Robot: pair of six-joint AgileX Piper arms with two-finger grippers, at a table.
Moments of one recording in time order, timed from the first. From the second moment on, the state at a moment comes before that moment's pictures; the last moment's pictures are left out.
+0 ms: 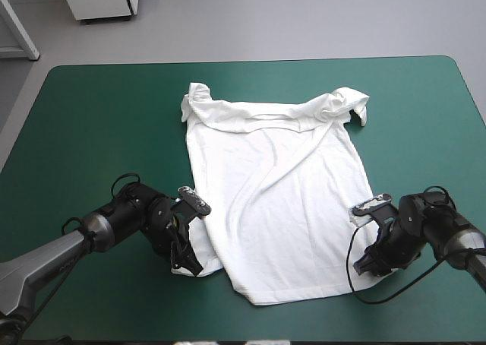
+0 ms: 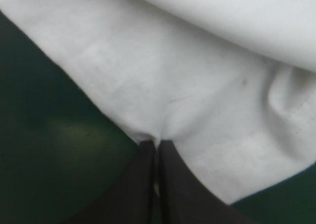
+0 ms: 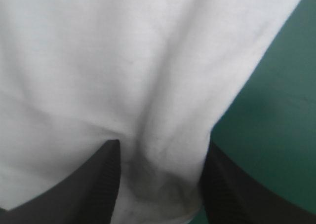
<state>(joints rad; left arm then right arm) -0.59 1.49 -0.81 -0.11 0.91 0.27 0.21 1.29 -0.69 0.07 0.96 -0.29</state>
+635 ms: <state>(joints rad) -0.59 1.35 -0.91 -0.06 0.98 0.20 0.21 1.29 -0.80 0.17 1.06 -0.31</state>
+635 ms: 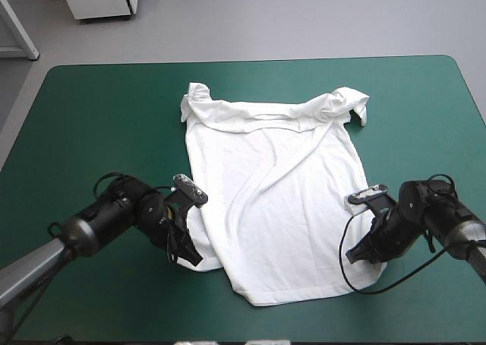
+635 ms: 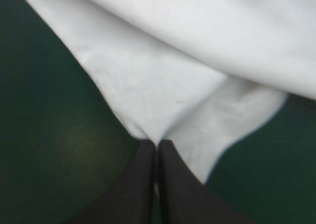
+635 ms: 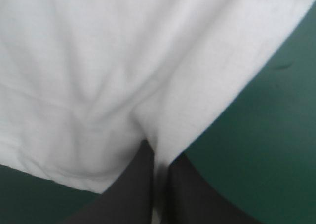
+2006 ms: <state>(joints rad) -0.59 1.16 -2.25 0.01 0.75 0.36 0.21 1.14 -2.22 0.20 0.76 -0.23</state>
